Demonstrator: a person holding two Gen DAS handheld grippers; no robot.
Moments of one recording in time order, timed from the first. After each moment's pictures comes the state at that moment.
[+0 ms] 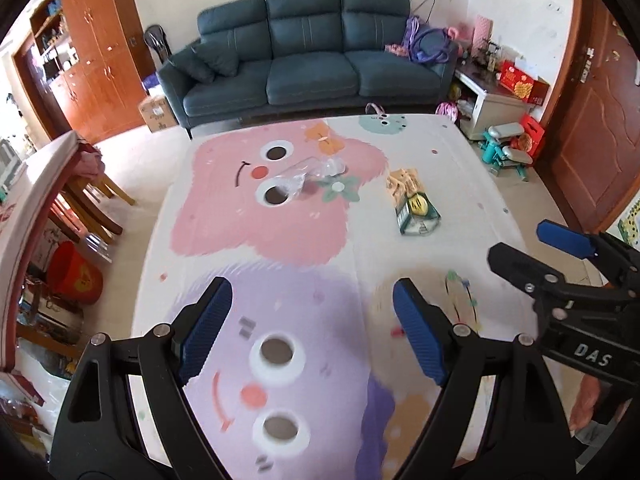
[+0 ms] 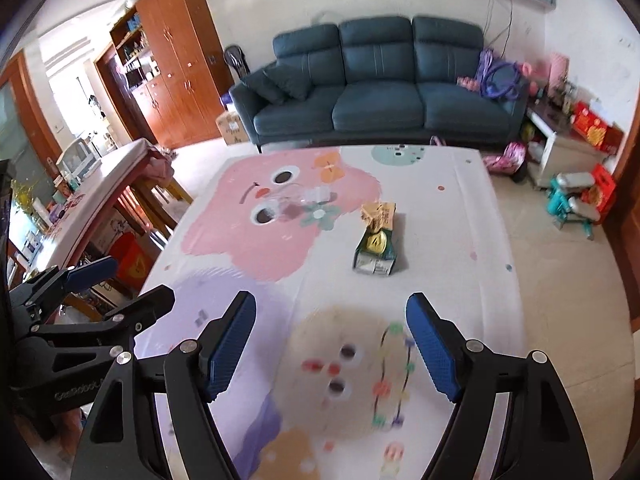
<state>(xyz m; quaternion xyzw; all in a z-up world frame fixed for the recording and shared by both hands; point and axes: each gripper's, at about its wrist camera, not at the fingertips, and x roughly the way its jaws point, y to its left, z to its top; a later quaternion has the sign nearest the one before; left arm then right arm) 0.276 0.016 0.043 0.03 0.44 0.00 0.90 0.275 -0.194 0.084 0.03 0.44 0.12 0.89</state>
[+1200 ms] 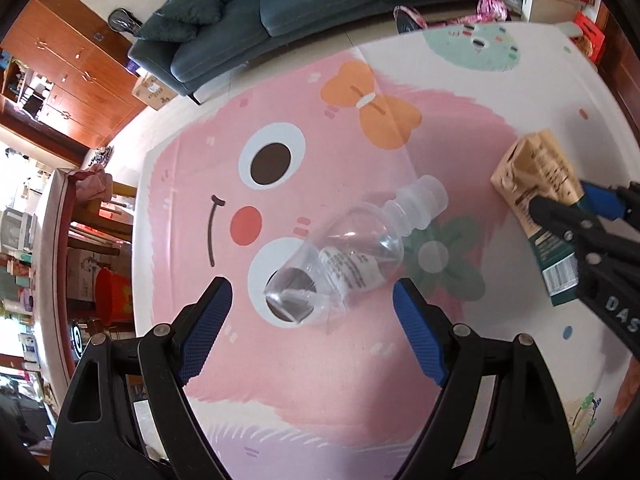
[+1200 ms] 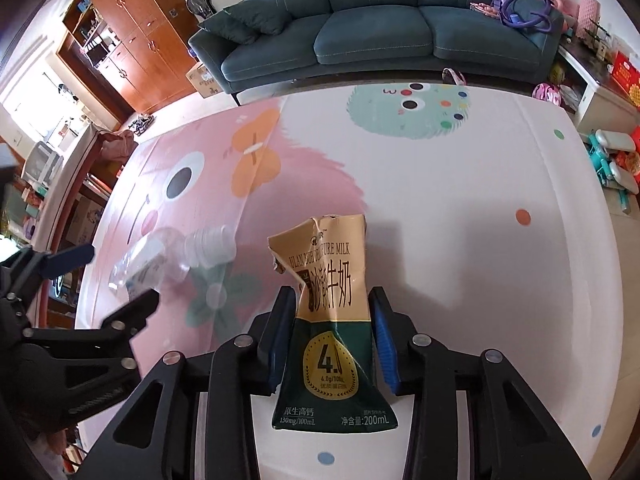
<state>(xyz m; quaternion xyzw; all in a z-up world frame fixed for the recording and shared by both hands) 0.586 0.003 -0.130 0.18 0.57 0.05 0.80 0.571 -0.193 -0.094 0.05 0.54 0.13 0.83</state>
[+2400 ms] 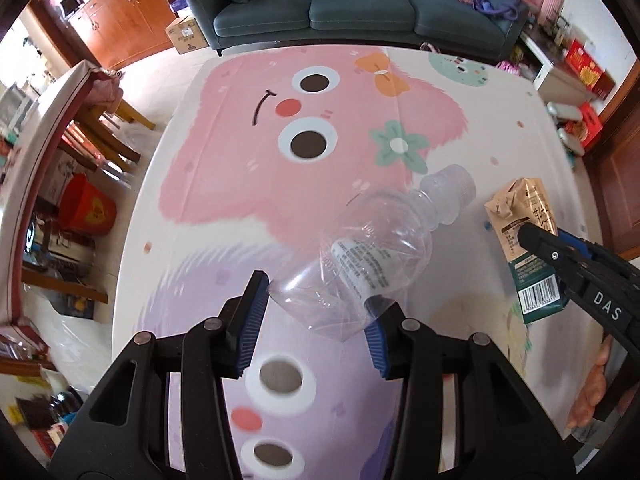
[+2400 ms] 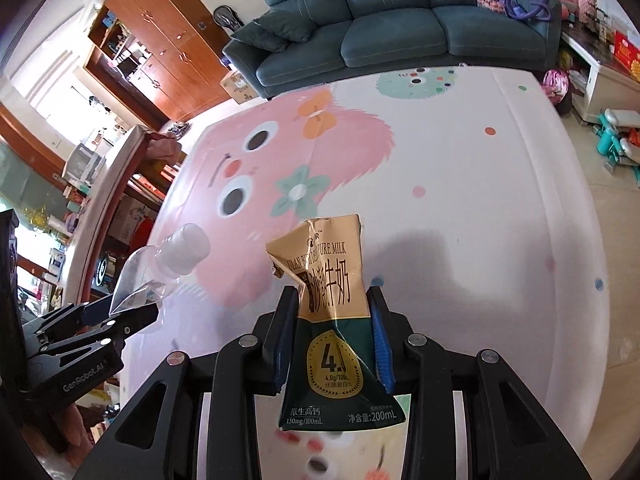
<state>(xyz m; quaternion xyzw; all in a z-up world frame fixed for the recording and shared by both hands) 0.380 0.039 -0.056 -0.01 0.55 0.08 0.83 0.416 -0.218 -0.039 0.10 0.52 0.17 0.83</state>
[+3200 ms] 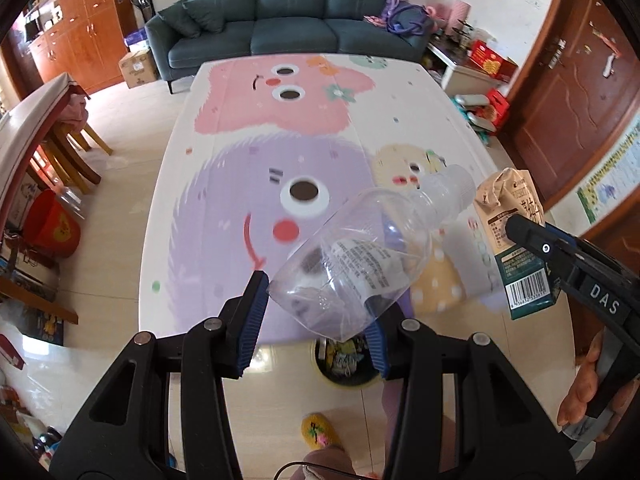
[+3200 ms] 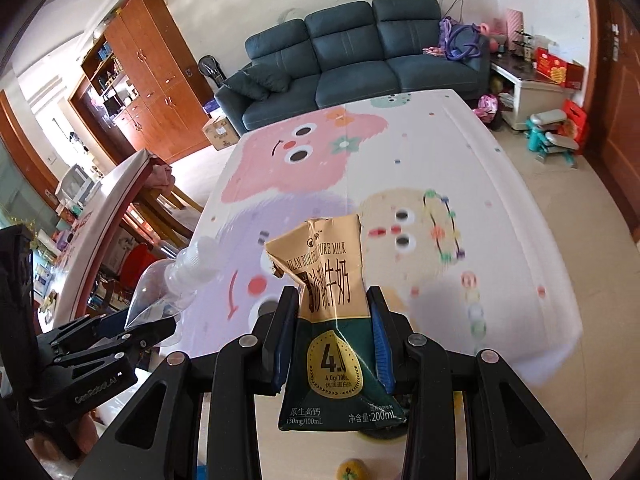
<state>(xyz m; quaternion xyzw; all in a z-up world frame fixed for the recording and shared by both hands) 0.033 0.126 0.000 -0.02 0.48 -0.07 0.87 0.045 -0.123 0.044 0.10 0.43 0.07 0.89</state>
